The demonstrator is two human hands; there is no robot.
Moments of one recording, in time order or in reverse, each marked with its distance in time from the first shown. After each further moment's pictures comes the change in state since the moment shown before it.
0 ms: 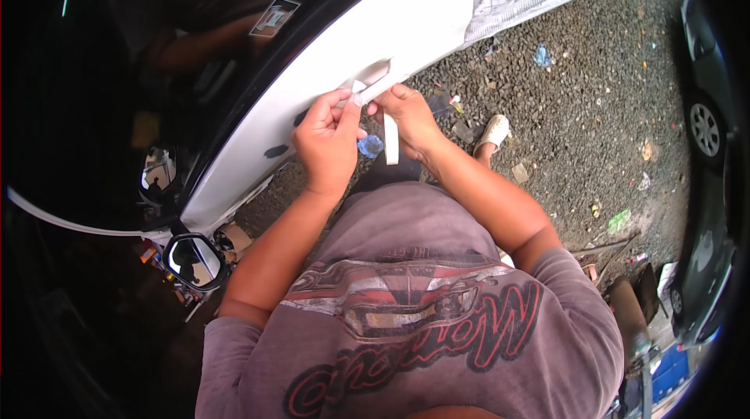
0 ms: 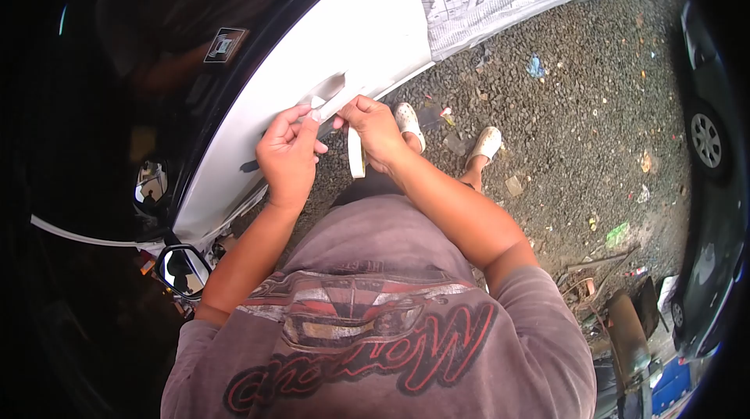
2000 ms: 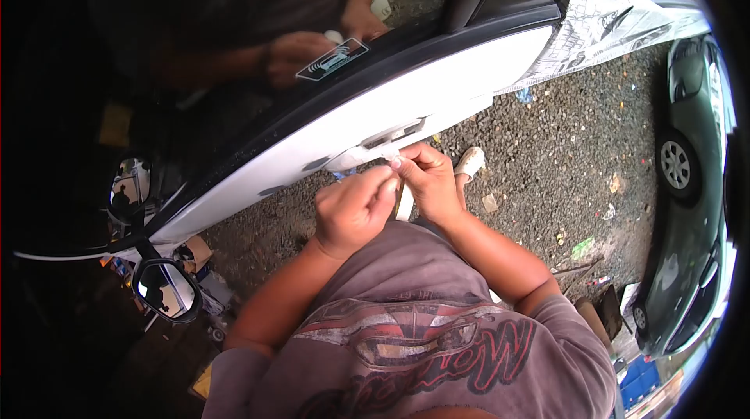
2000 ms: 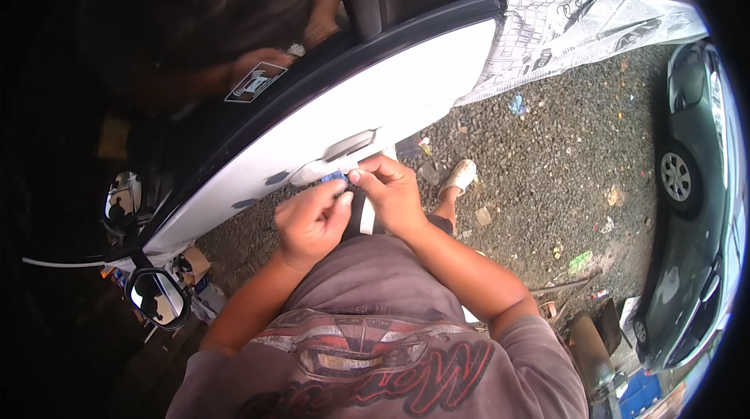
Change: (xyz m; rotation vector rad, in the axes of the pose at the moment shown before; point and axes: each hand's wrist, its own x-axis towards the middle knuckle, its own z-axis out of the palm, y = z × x) left_hand -0.002 -0.024 -0.018 0.353 -0.062 0.608; right_hand -0.025 -0.001 -0.008 -0.254 0.004 -0.200
